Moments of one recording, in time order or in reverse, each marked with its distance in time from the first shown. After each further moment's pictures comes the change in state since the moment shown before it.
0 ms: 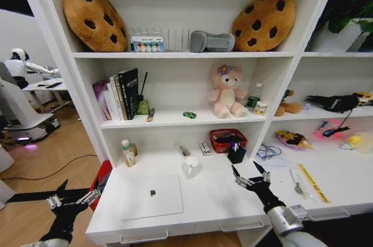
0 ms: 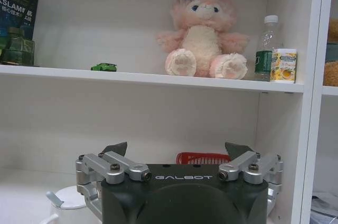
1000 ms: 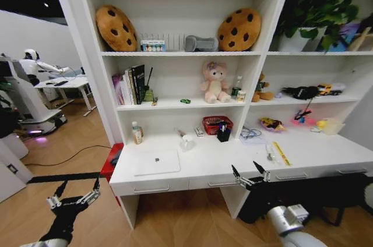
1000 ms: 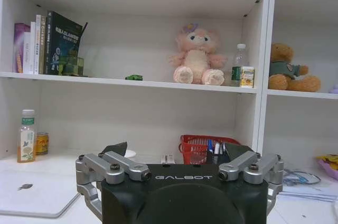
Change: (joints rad) left arm 0.000 0.000 0.000 0.000 0.000 0.000 0.000; right arm 0.000 0.000 0.000 0.000 0.000 0.000 0.000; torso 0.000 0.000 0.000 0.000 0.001
